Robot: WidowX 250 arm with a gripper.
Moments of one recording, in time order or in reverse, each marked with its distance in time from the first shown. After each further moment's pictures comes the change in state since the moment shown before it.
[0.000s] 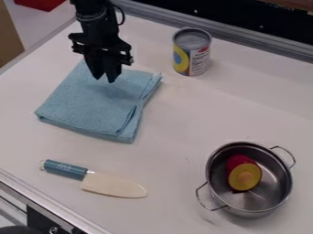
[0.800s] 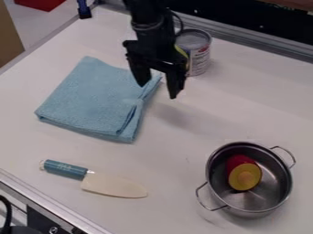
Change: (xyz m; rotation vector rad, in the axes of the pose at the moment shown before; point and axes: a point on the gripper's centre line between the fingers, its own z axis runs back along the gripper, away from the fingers) arm -0.001 -0.101 0.004 -0.091 -0.033 -0.172
